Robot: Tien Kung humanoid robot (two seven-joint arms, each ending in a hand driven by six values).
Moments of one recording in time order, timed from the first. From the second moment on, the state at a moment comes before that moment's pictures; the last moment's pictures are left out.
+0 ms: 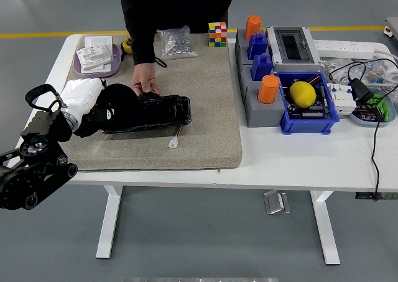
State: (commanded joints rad) left arm -0.68 0.40 -0.58 -1.00 1.90 0.31 0.35; right arm 0.07 -0.37 0.55 0.18 -0.72 0.08 -0.19
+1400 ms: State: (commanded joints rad) left arm -0.77 0.23 -0.44 -1.04 1.87 0.29 0.37; right arm 0.08 -0.38 0.55 0.18 -0.74 0.08 -0.20
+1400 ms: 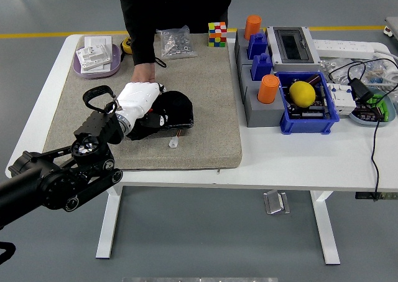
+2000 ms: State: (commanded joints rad) left arm -0.78 0.22 -0.41 -1.07 1.88 0.28 0.38; right arm 0.08 -0.38 0.56 0.18 -0.75 0.08 -0.20
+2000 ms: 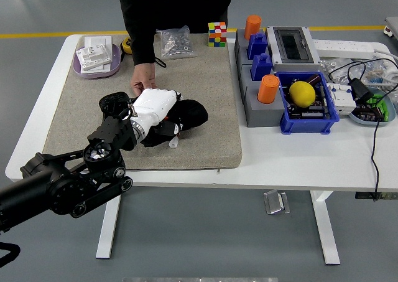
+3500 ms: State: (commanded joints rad) left arm -0.70 0.39 -0.56 -1.01 1.97 0.30 0.40; right arm 0.06 -0.37 0.59 0.18 -0.75 0.08 -0.20
